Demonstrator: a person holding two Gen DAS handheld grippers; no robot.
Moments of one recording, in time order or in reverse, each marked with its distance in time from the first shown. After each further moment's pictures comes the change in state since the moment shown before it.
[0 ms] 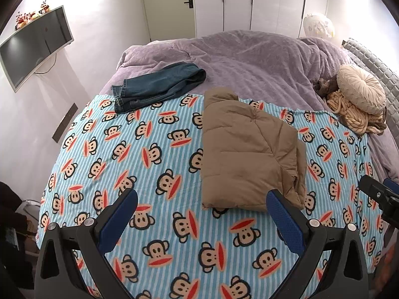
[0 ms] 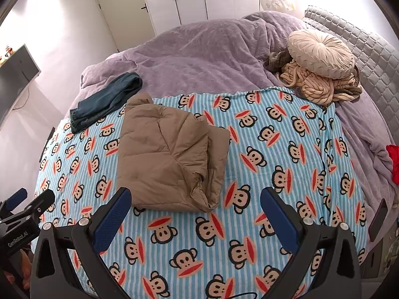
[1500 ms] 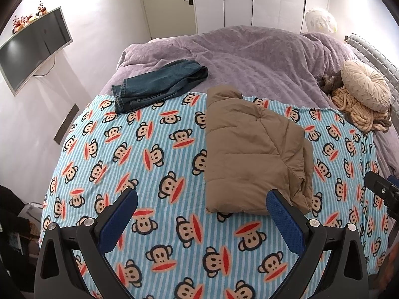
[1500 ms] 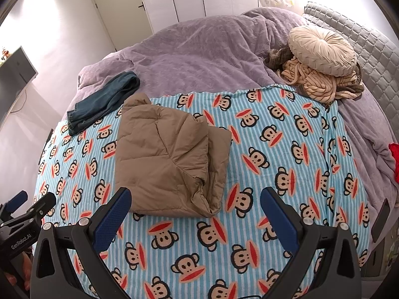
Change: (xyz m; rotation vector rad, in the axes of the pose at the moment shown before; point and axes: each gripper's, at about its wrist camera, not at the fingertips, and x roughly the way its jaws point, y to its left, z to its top) left arm 0.023 0.003 0.008 0.020 0.013 0.018; right arm 0.006 -0.001 0.004 0.014 0.004 0.000
